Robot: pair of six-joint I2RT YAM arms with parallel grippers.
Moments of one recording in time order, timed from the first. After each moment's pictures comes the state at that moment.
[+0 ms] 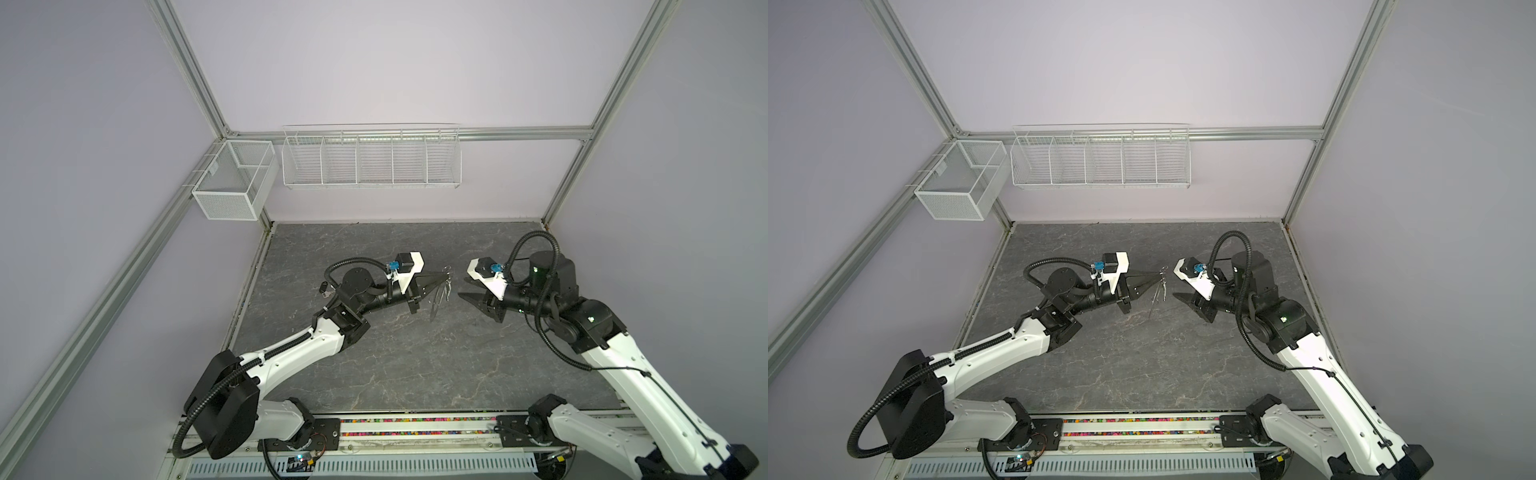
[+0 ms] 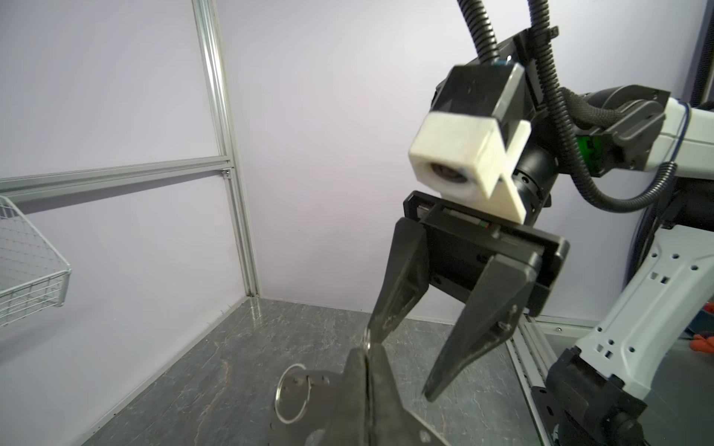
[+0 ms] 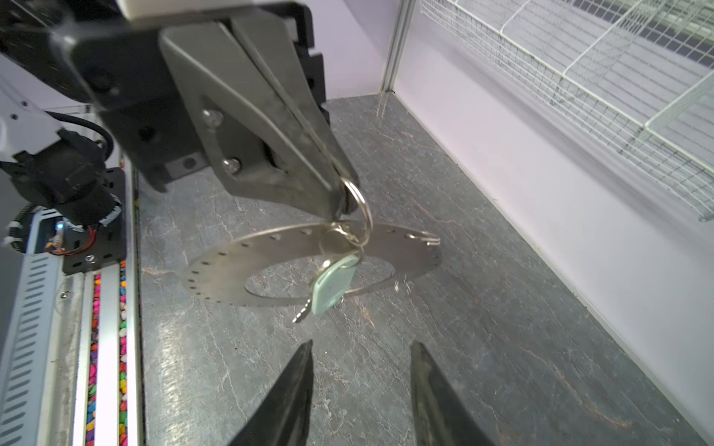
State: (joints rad) left arm -0.81 1.34 0.85 0.72 0.62 -0.06; right arm 0.48 0.96 1.12 -0.64 -0.53 -0.45
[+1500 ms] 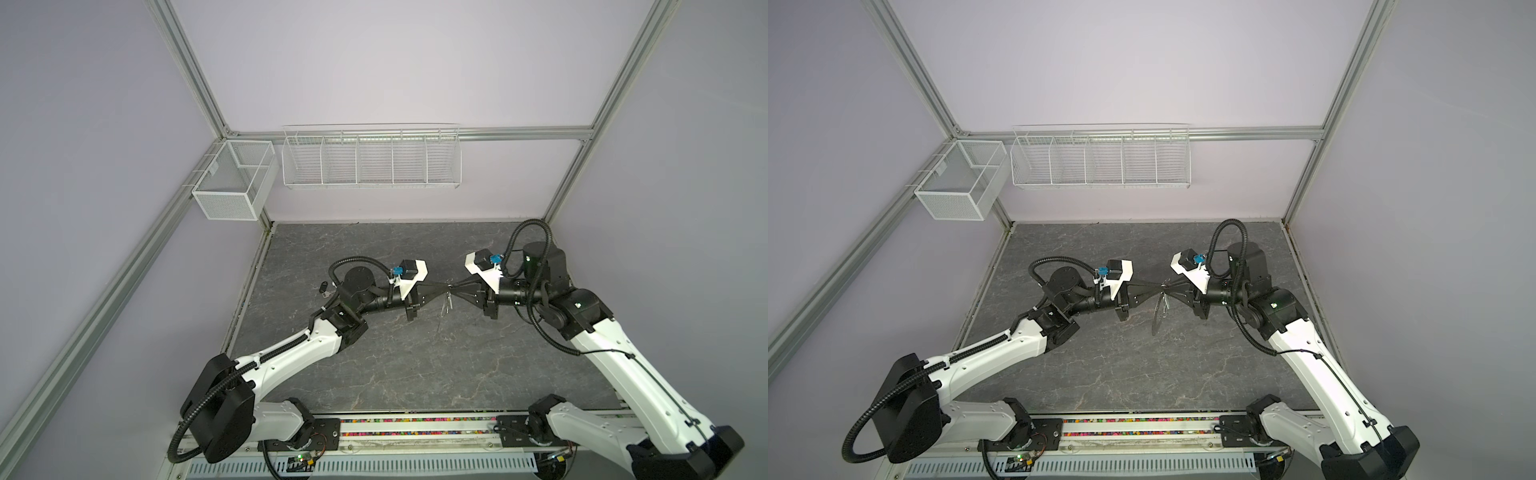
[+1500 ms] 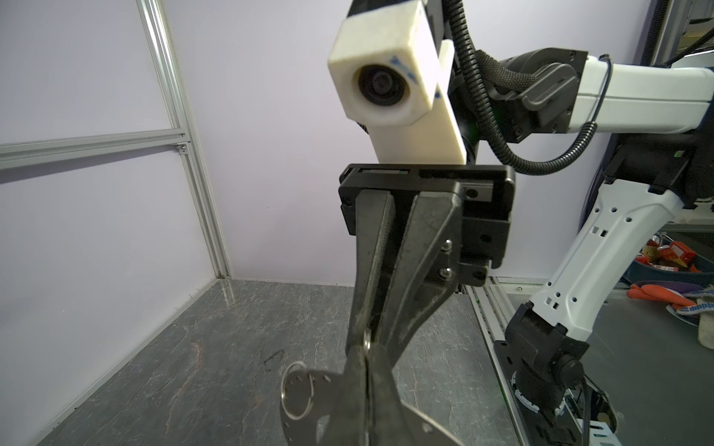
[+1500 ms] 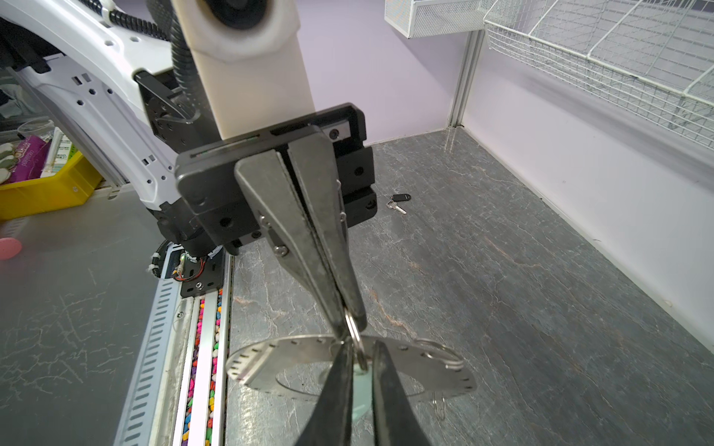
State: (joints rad) left arm -0.81 1.32 0.85 0.60 0.71 -0.01; right arm 0.45 1.06 1.13 -0.58 -0.79 -0.36
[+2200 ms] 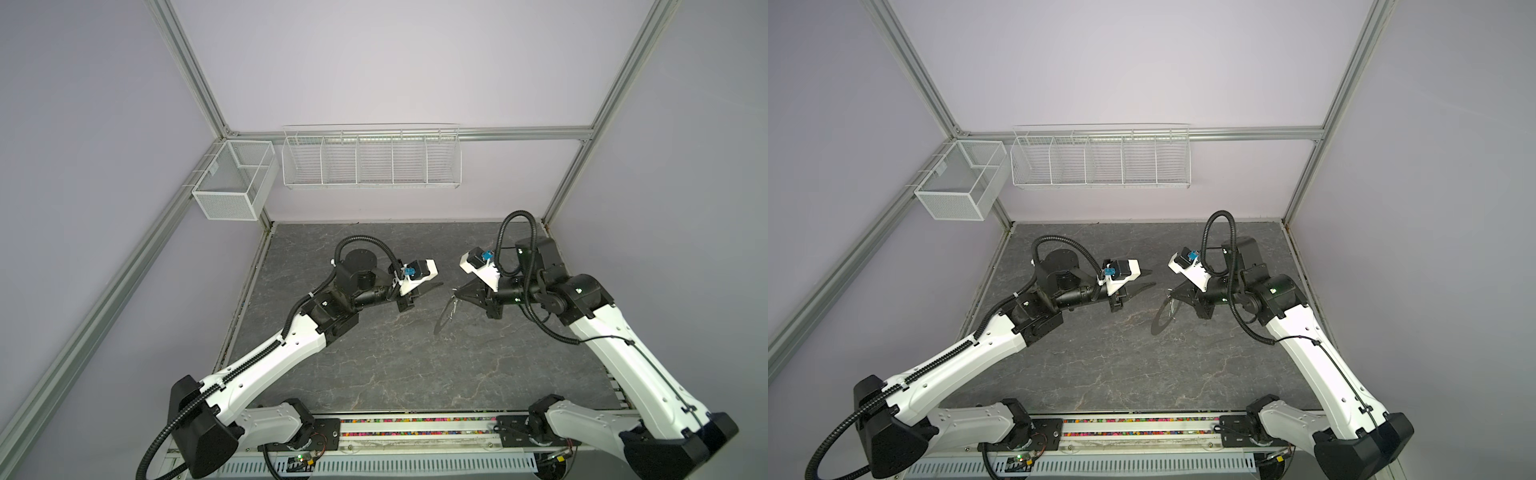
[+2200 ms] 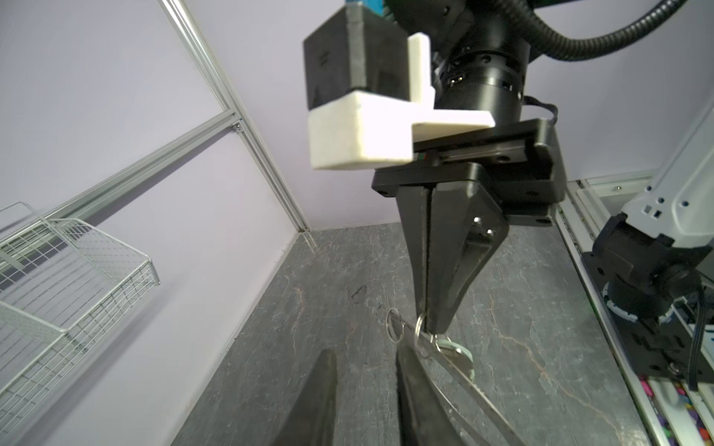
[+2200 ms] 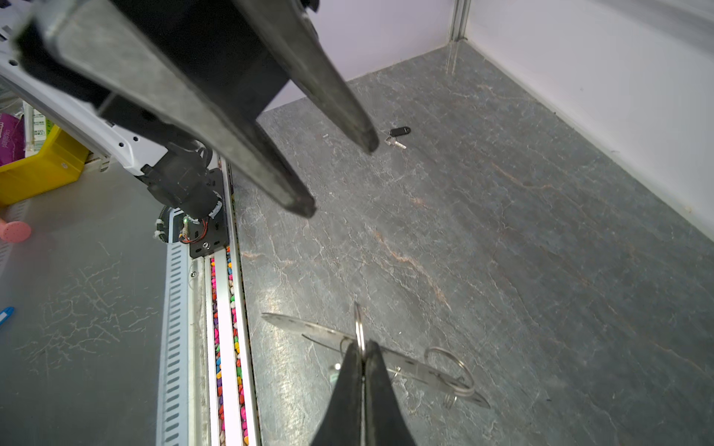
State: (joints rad) left arm -0.85 1.23 1.13 -0.08 0.46 0.48; right arm 0.44 1.16 1.30 -0.92 -0.67 -0.42
